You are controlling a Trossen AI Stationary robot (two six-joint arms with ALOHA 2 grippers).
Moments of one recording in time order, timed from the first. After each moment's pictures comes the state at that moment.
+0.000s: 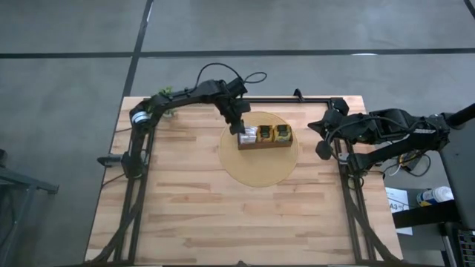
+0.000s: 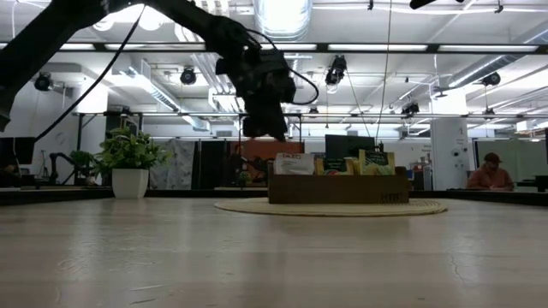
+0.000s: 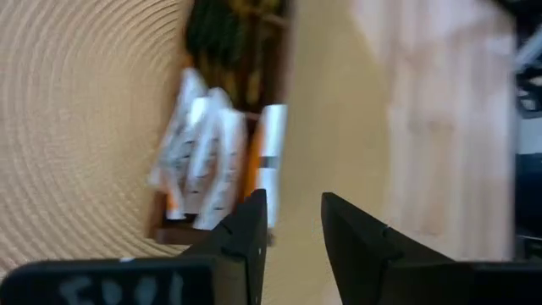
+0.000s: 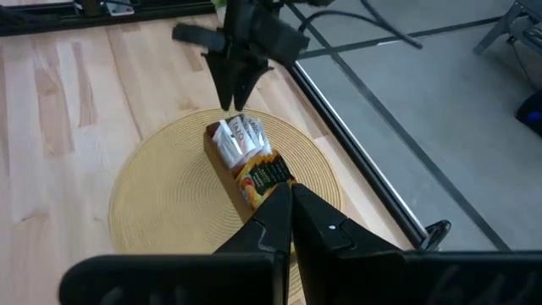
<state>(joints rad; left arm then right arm) 0.50 2.01 1.77 -0.90 0.55 0.10 0.14 0.94 1.30 -1.09 0.55 0.30</state>
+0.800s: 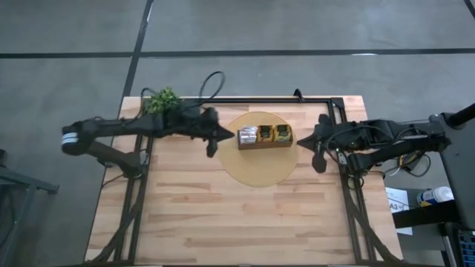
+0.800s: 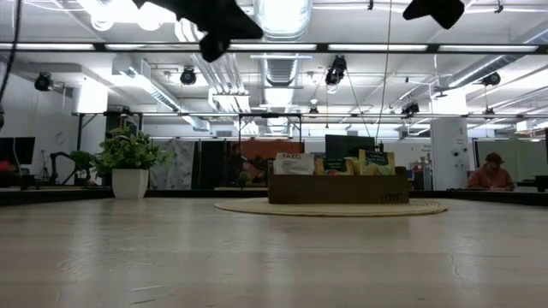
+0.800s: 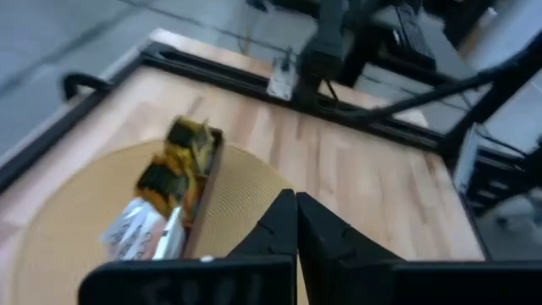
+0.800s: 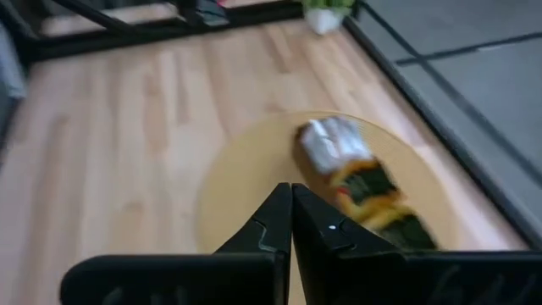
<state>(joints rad) 0.21 1.25 1.08 -0.20 0.17 -0.21 0.14 0.86 1.03 -0.78 0.32 0.28</state>
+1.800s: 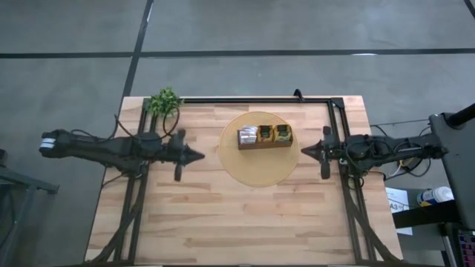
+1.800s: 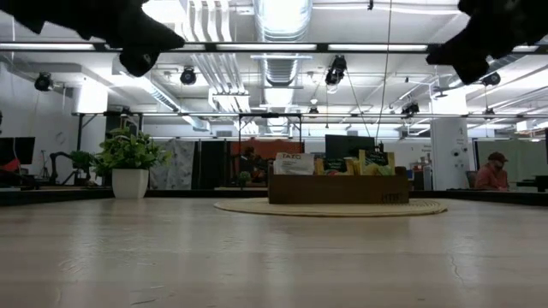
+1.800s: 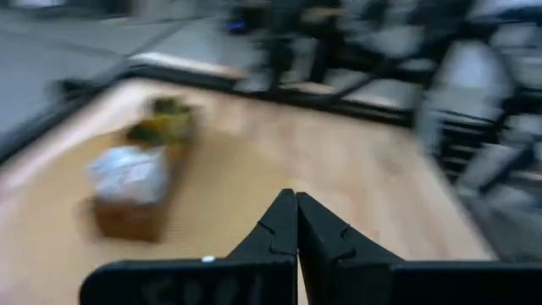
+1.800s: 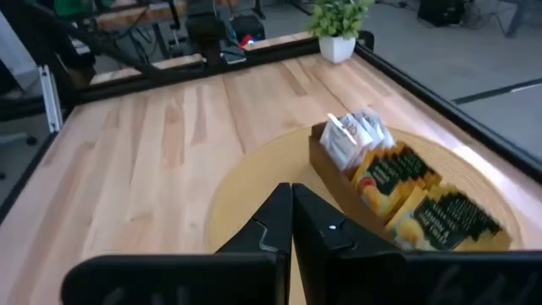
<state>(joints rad) -0.05 0.70 0.50 -0.01 -0.08 -0.21 0.14 0.41 0.45 -0.38 0.29 0.28</state>
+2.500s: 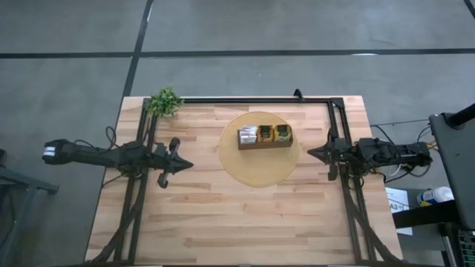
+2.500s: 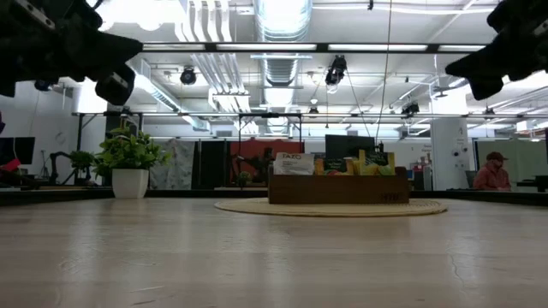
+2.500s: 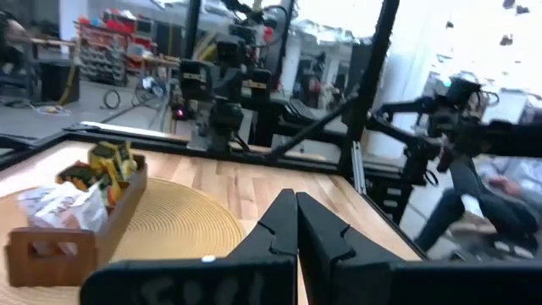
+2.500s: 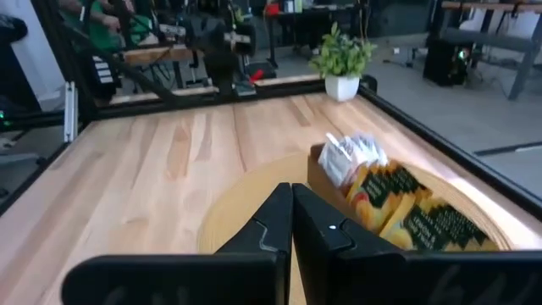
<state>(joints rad) -0.05 0.37 0.05 0.42 0.10 -0.20 0.14 0.03 0.25 -0.39 0.27 0.16</state>
